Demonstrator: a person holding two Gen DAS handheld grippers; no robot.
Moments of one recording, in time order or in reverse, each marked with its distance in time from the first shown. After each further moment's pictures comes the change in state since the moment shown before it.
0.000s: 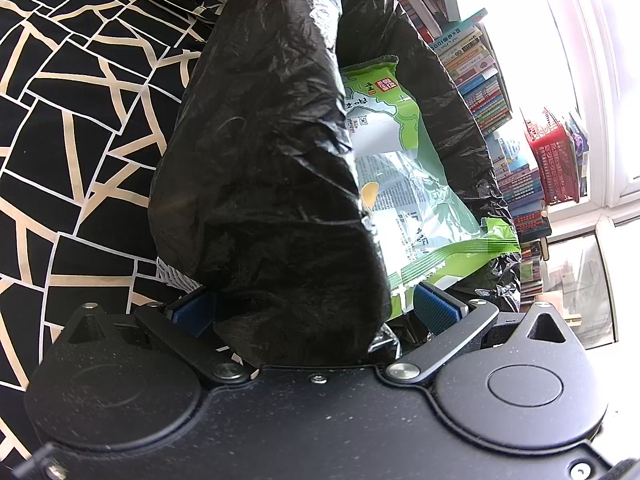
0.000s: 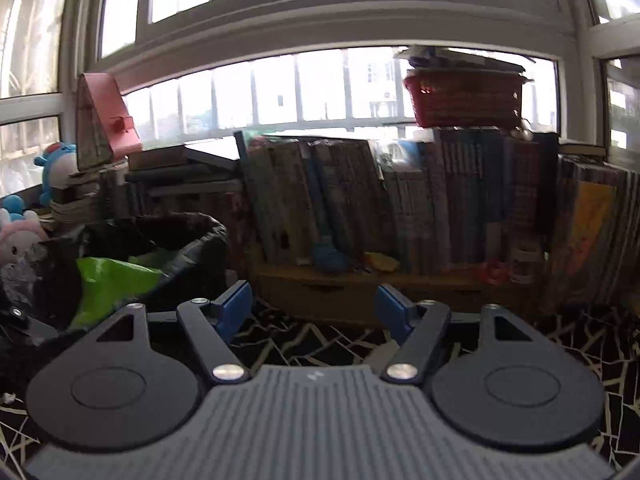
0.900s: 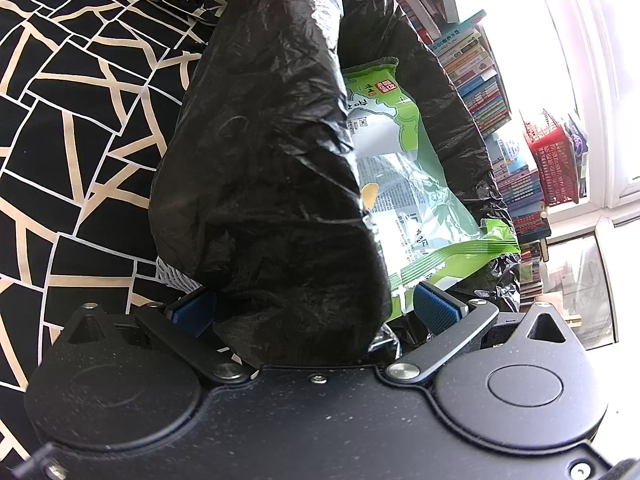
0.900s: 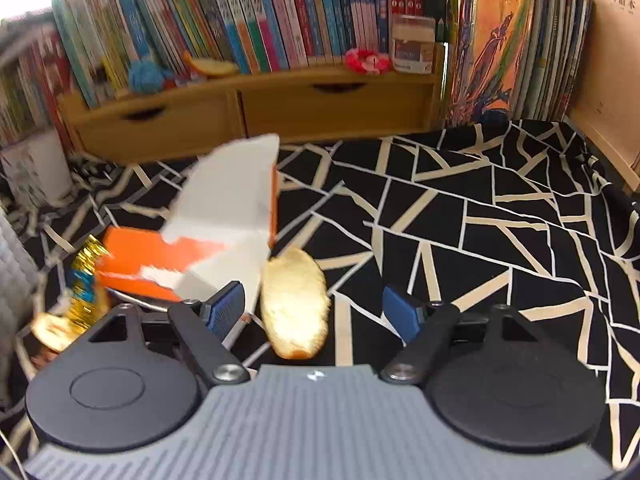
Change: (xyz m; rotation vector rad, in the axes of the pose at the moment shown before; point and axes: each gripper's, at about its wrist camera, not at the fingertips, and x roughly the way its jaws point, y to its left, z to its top) left arm -0.001 0.000 0.001 0.000 -0.004 -0.002; right arm 0.096 -0.096 -0.120 0.125 0.388 -0.296
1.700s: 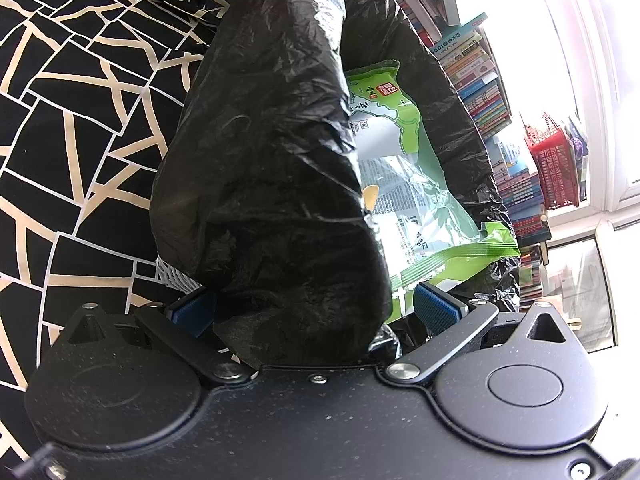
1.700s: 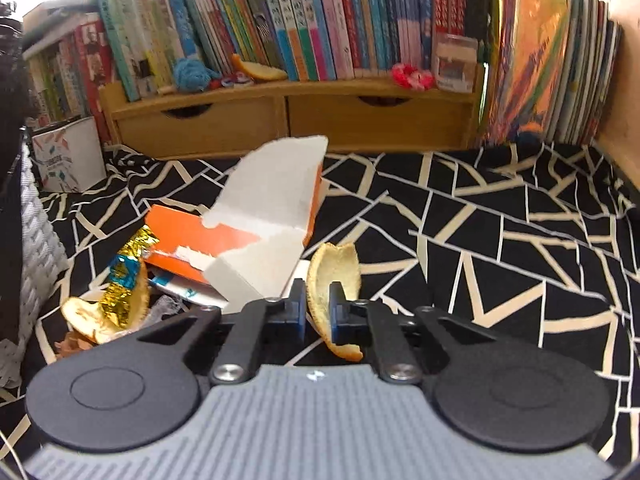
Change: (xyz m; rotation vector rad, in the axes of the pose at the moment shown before) left arm -0.001 0.000 0.000 -0.003 -0.003 -0.001; right arm -0.011 0.015 -0.006 -0.062 -0.064 0.080
